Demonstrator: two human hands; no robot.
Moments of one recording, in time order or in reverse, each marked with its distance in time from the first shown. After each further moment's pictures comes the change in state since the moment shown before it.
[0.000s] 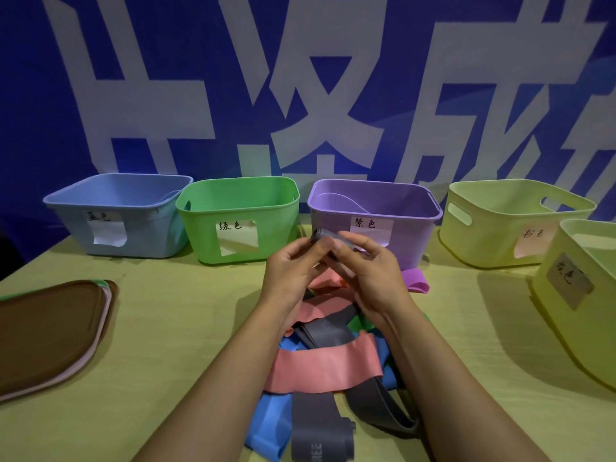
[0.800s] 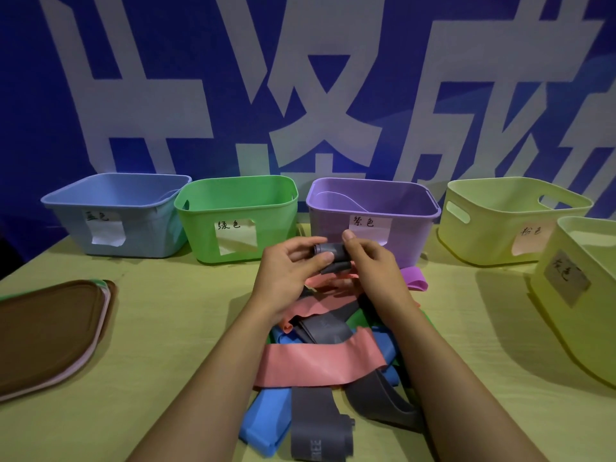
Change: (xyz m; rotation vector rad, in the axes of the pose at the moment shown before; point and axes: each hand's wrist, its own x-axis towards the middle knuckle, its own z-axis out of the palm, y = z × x) left_hand -0.001 0.010 -0.012 0.437 -0.019 0.098; right_hand 0.002 -0.003 -0.010 -0.442 0.058 -0.051
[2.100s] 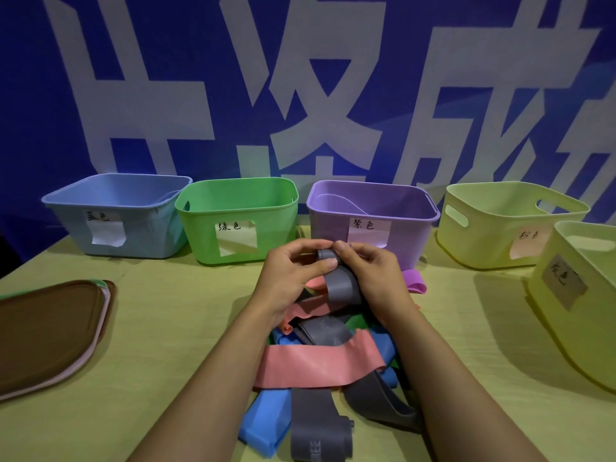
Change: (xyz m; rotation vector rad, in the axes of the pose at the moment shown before) left_hand 0.003 -0.005 -0.002 -0.025 -0.061 0.033; right_hand 0.010 0.013 -0.005 -0.057 -0.009 -0.145
